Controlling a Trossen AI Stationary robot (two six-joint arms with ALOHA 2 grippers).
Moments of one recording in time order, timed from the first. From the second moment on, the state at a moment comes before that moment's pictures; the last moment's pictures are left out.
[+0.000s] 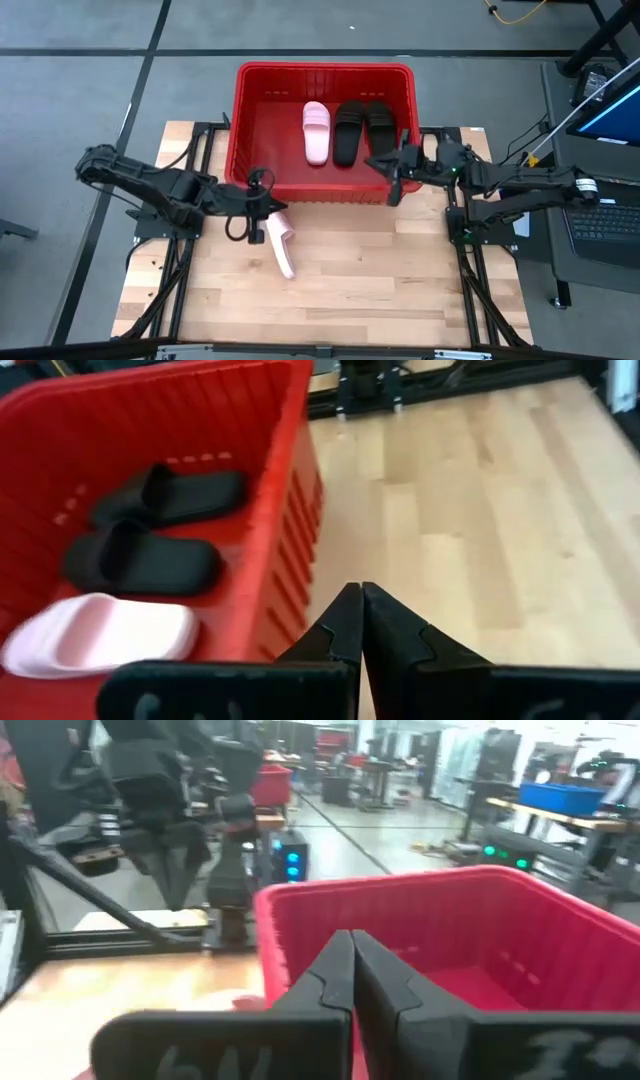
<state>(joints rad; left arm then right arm) -0.28 1.11 1.05 -0.52 -0.43 -0.05 -0.09 0.98 0.79 0.17 0.12 -0.06</state>
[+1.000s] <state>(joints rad) -0.40 1.56 1.55 -0.90 -0.53 -0.37 0.11 0.98 0.79 0.18 0.27 -0.14</state>
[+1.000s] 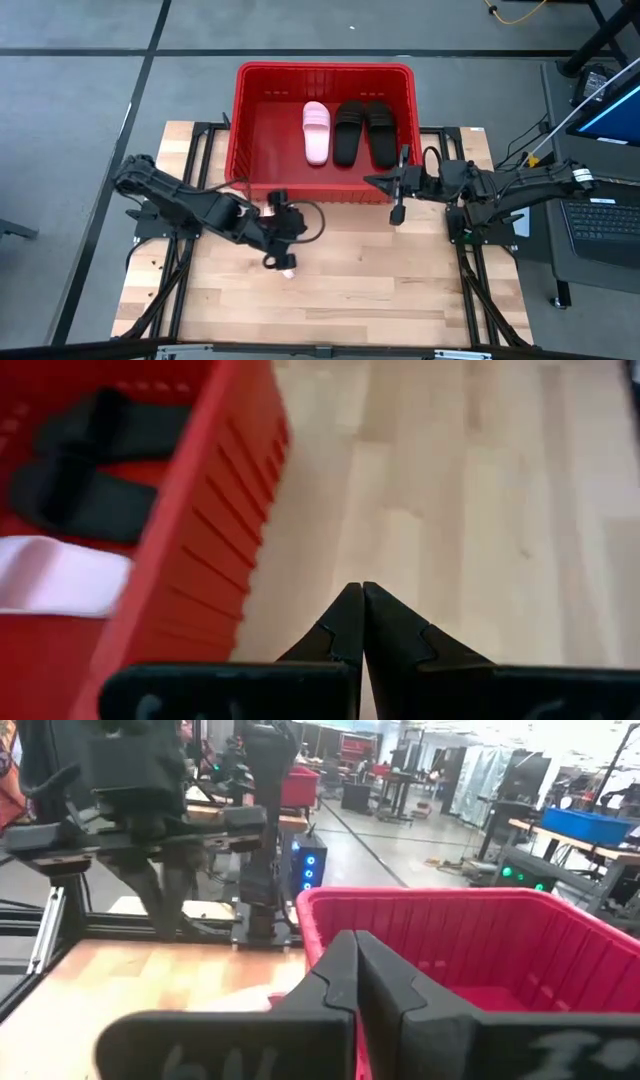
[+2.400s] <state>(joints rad) -0.27 1.64 1.59 -0.95 -0.45 -0.35 0.11 0.98 0.80 -0.07 0.27 -0.08</state>
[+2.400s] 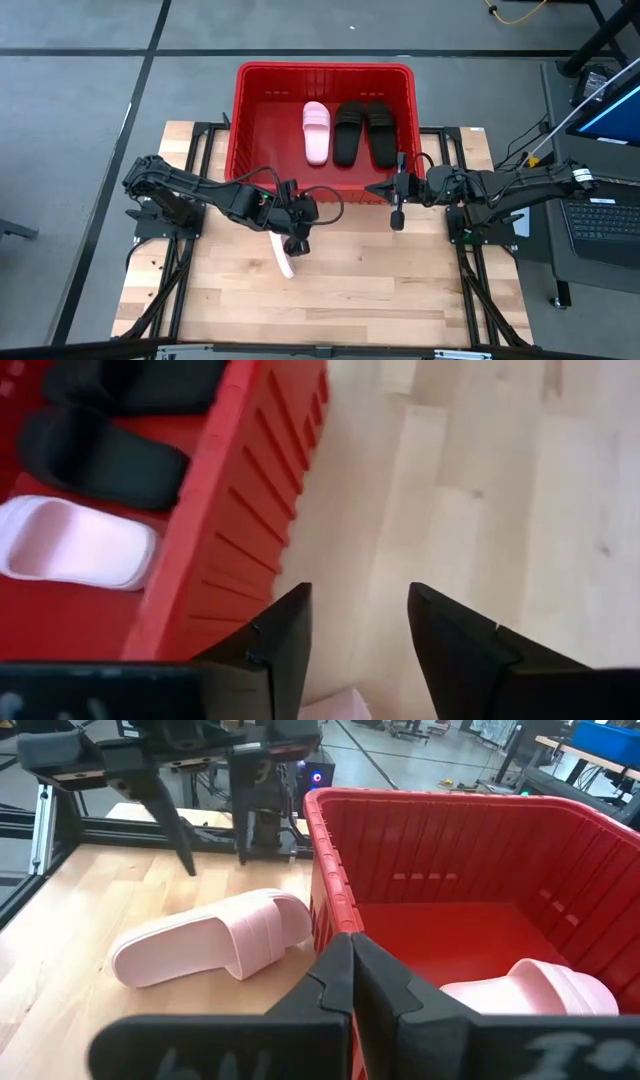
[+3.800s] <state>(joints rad) -0.36 1.86 1.59 -1.27 -0.39 -0.62 0.11 0.98 0.79 -0.09 0.27 -0.06</state>
